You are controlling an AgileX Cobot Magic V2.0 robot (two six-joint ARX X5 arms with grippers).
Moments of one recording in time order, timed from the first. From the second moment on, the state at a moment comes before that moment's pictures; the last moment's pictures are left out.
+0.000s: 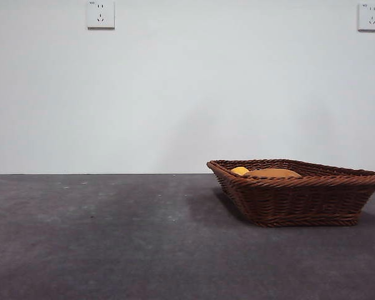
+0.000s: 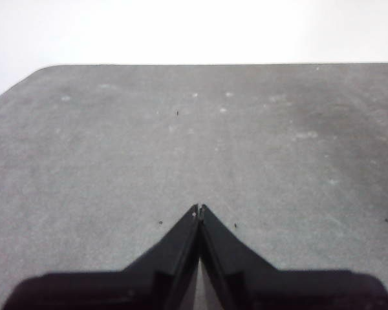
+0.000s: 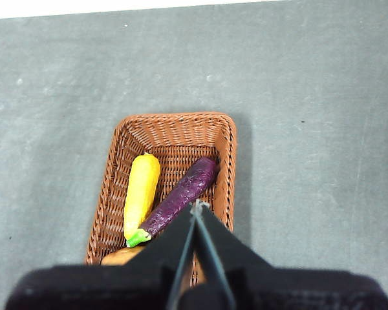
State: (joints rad) left arm 0.04 0.01 0.02 -0.18 -0.03 -0.02; right arm 0.01 1.39 1.71 -1.05 -0.25 0.00
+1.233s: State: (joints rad) left arm 0.04 0.10 0.02 -0.18 0.00 -0.02; right arm 0.01 0.57 0.63 -0.32 -0.06 -0.09
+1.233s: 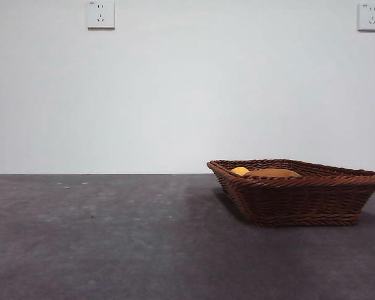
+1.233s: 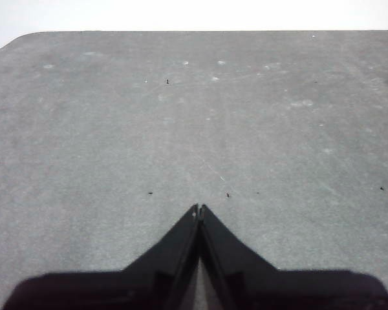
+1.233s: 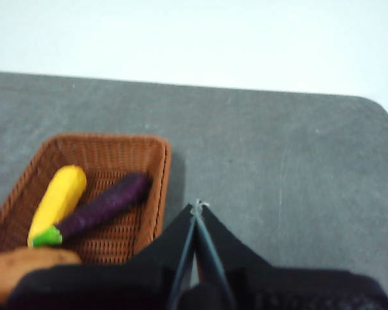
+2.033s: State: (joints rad) left arm 0.04 0.10 0.02 -0.18 0.00 -0.02; right arm 0.01 0.01 0.03 -0.07 -0.06 -0.10
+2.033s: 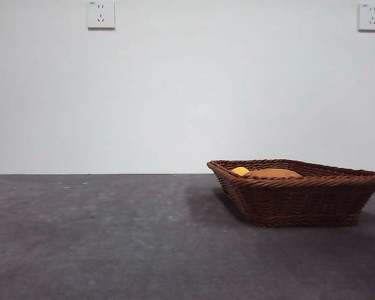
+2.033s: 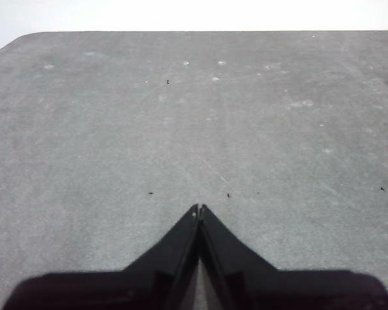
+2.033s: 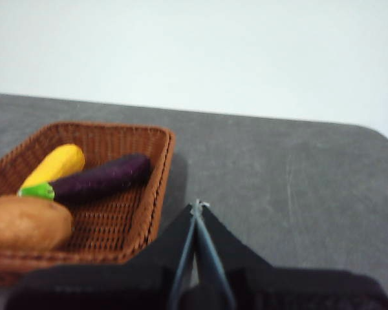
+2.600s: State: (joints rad) left arm 0.04 0.10 0.02 -0.18 0.00 -0.02; right arm 0.01 0.01 0.02 -0.14 0.00 -0.11
